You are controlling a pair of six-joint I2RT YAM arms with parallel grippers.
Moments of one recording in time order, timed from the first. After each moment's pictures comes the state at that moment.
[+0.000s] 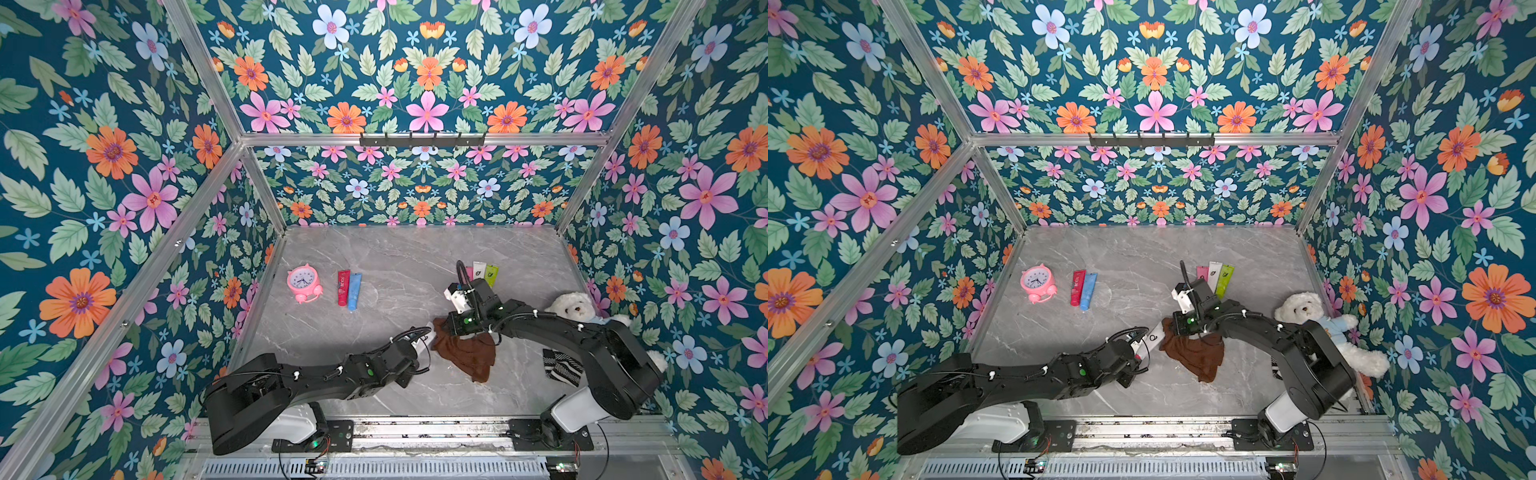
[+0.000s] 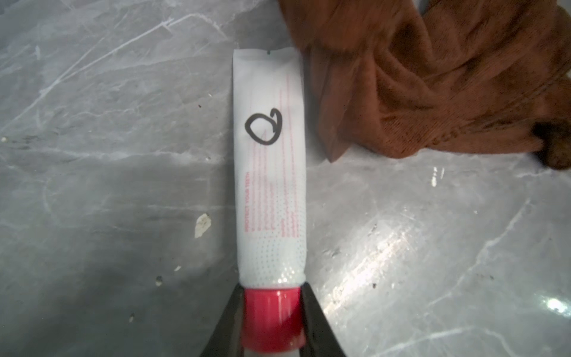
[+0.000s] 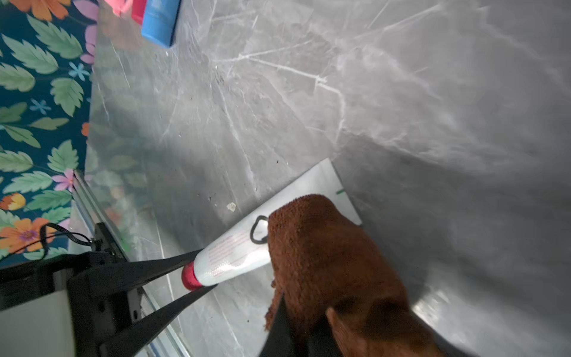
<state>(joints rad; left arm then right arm) -1.11 1.34 0.46 -0.01 -0.24 -0.32 0.61 1.59 0.86 -0.24 -0.40 0.43</state>
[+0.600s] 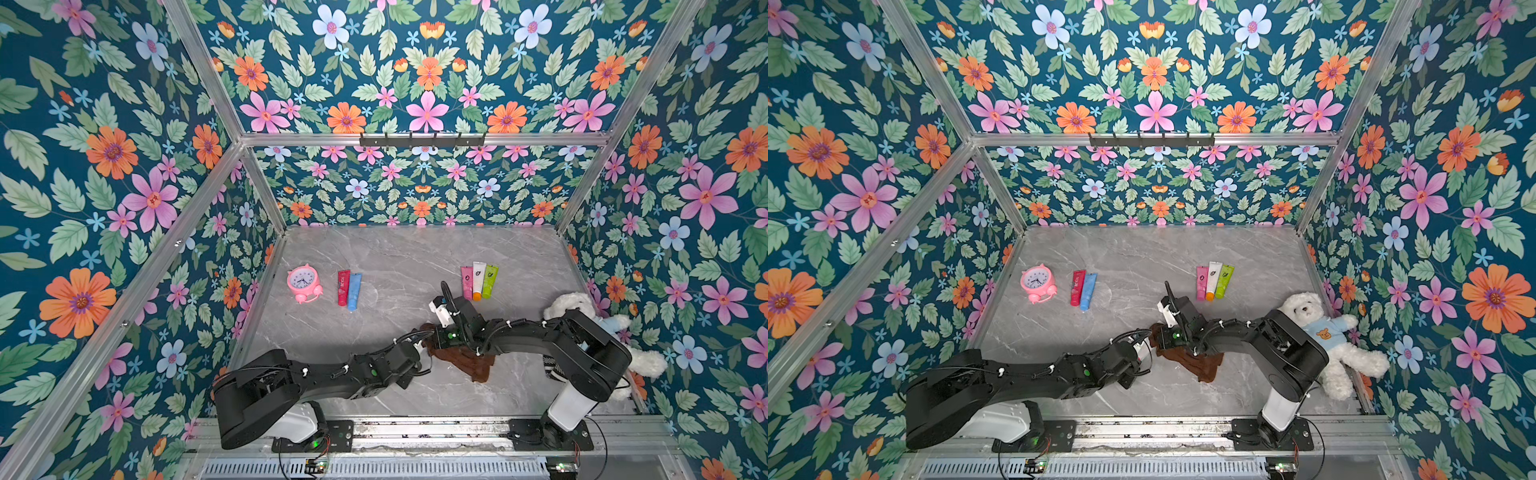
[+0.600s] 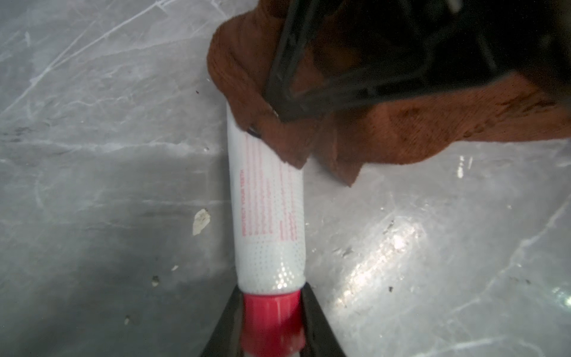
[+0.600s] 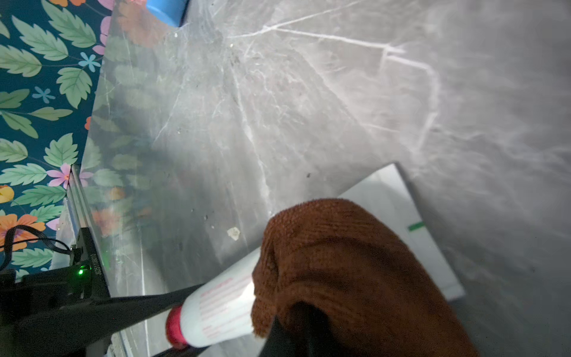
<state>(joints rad) -1.12 1.39 0.47 -0.01 -0.26 -0.32 0.75 1.71 0.70 0.17 -0.35 0.55</state>
